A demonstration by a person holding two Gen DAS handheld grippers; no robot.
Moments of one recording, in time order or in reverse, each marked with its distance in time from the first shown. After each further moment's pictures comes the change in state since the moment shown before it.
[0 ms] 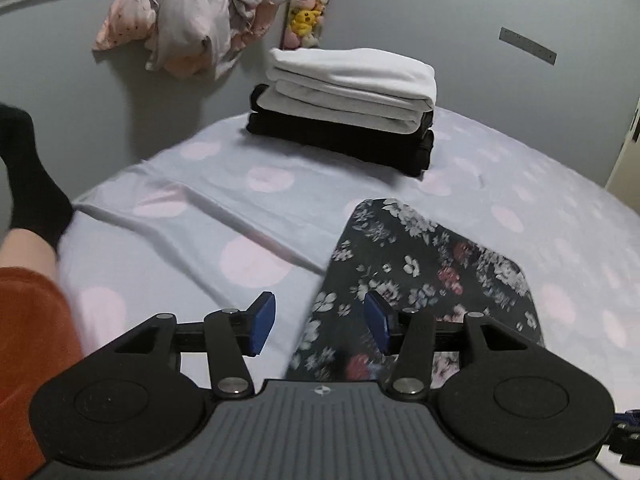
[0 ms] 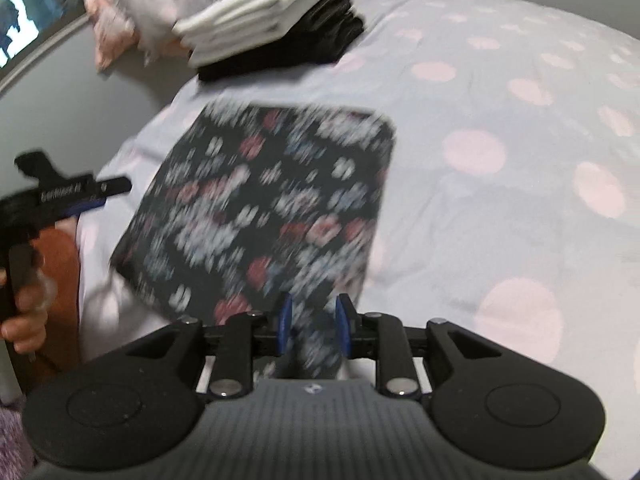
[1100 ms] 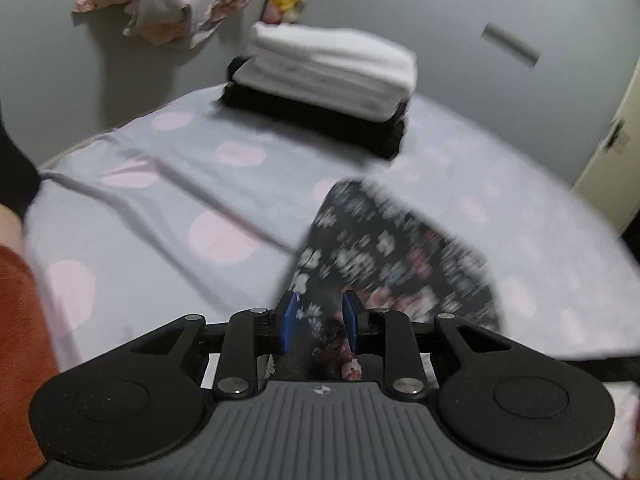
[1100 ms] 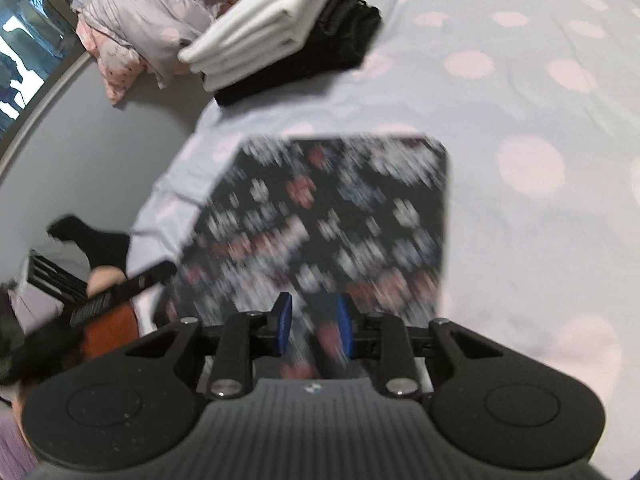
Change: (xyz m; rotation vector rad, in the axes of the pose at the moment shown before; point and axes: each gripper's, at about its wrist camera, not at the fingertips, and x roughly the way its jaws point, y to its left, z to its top) left arm 0.000 -0.002 -0.002 -0.013 0.090 -0.058; right arm 0.015 0.010 0.053 0.145 0.096 0.160
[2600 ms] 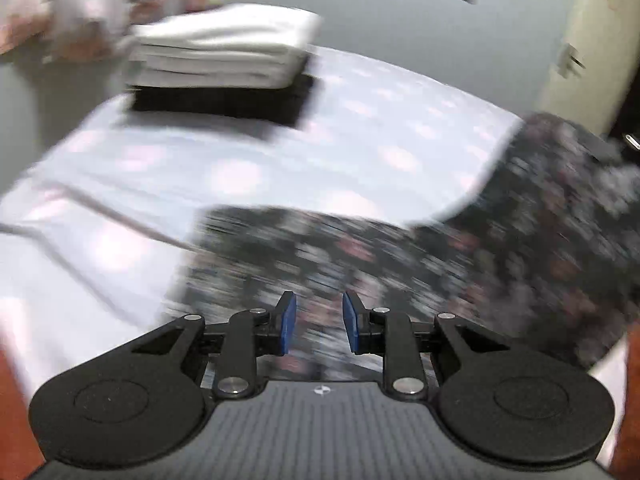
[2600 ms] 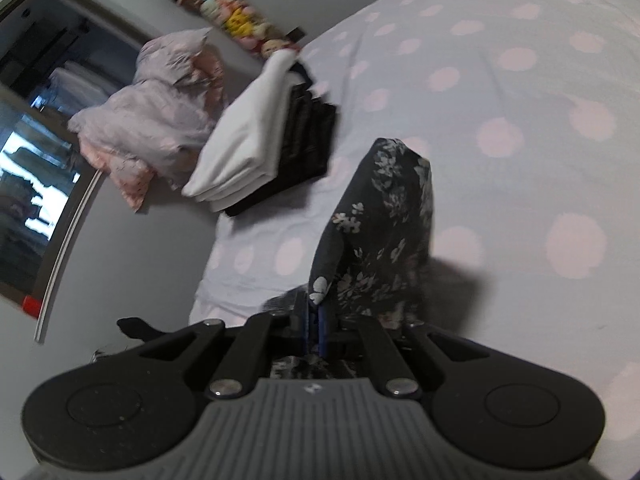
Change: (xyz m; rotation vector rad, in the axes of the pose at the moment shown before) left arm -0.008 -0.051 0.013 0.138 0.047 -0.089; right arm -0.128 -0.065 0.092 0.238 -0.119 0.143
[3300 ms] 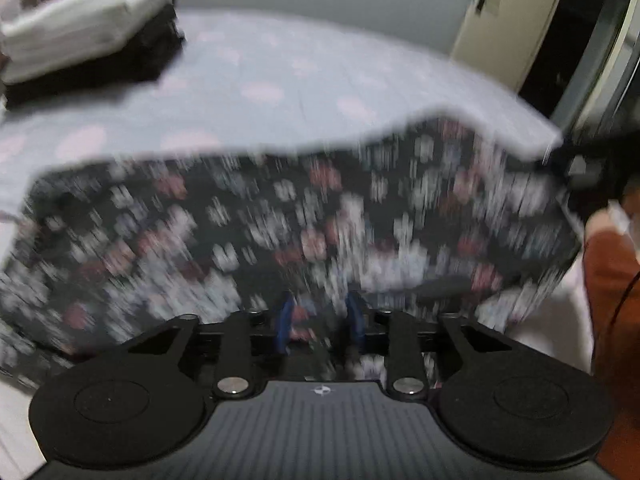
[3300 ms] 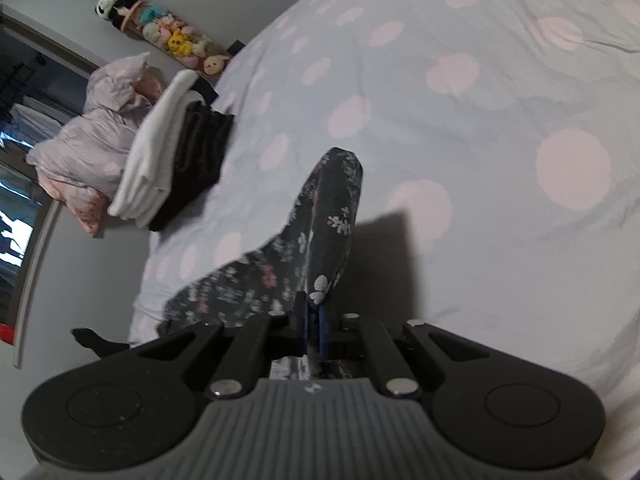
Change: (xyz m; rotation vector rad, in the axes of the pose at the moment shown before) left arm 0.061 -0.136 -0.066 0.240 0.172 -0.223; right arm -0.033 -0.172 -0.023 0.124 -0.040 -0.072
